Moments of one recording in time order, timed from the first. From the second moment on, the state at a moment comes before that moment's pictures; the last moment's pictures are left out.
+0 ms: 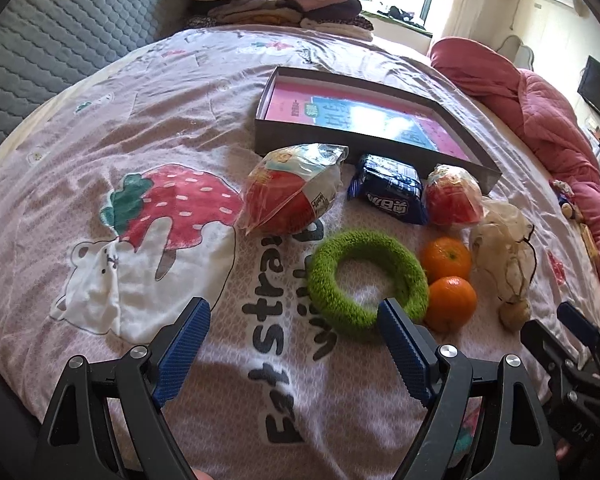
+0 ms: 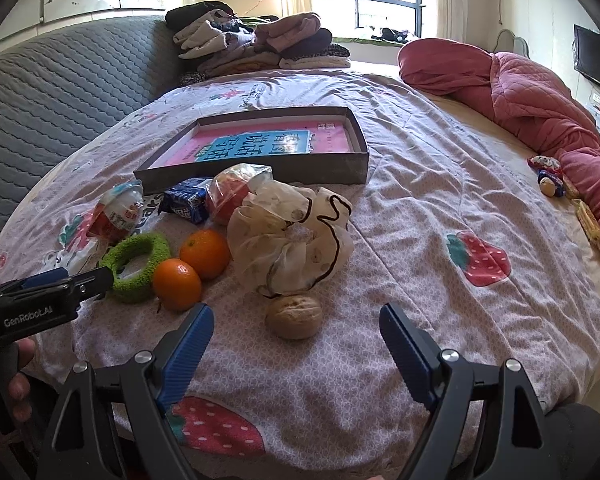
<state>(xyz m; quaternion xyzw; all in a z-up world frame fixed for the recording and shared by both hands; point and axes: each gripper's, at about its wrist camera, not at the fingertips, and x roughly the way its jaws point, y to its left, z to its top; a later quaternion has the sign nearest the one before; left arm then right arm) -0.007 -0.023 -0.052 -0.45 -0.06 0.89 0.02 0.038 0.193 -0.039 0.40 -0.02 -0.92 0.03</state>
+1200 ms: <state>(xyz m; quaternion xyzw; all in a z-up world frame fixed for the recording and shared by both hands) -0.027 -0.013 -0.066 -0.45 -0.05 0.89 0.06 0.023 0.195 -0.062 0.41 -0.01 -0.91 0.04</state>
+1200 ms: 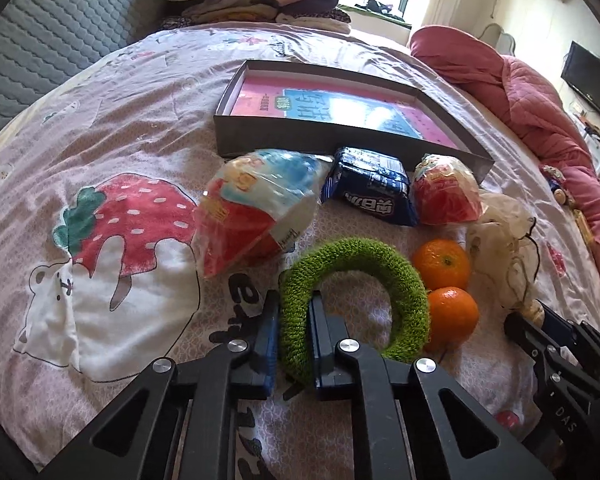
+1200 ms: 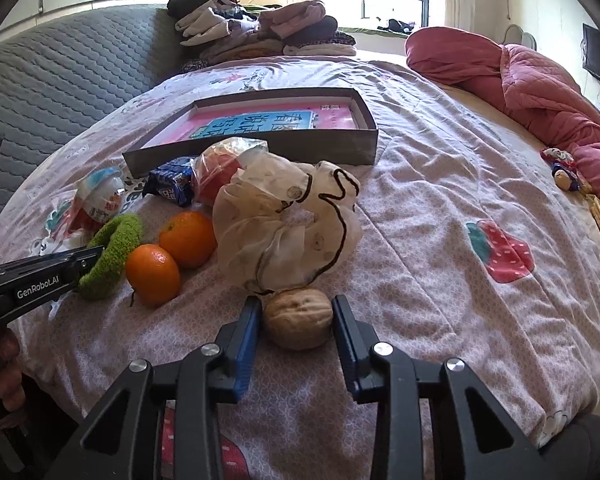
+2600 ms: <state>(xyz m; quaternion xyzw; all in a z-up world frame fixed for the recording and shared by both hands) 0.015 -0.009 0.001 -0.38 -0.06 0.92 0.10 0.046 0.175 0.007 0.31 0.01 -0.95 0.08</state>
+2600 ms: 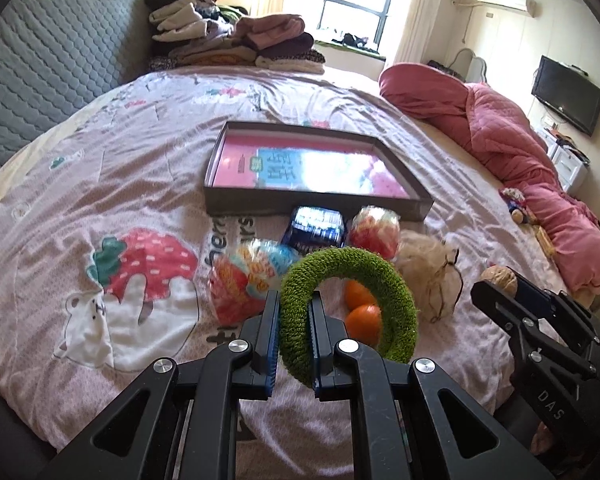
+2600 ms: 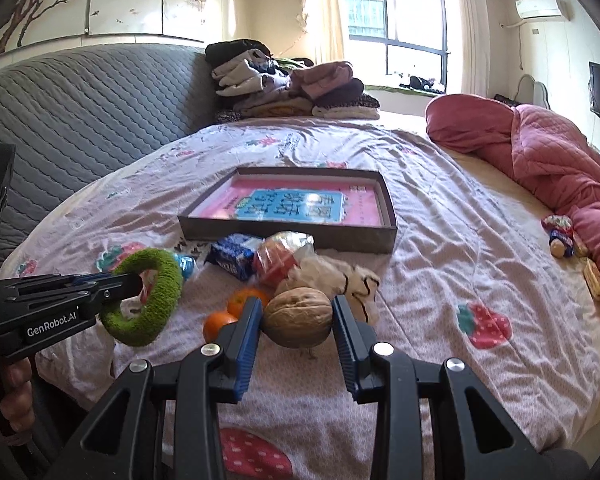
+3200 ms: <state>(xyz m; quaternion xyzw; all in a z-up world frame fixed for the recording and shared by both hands) -0.021 -0.010 0.025 -0.34 -0.05 0.93 0.09 0.005 0.167 0.030 0.28 0.03 -0.95 0.09</state>
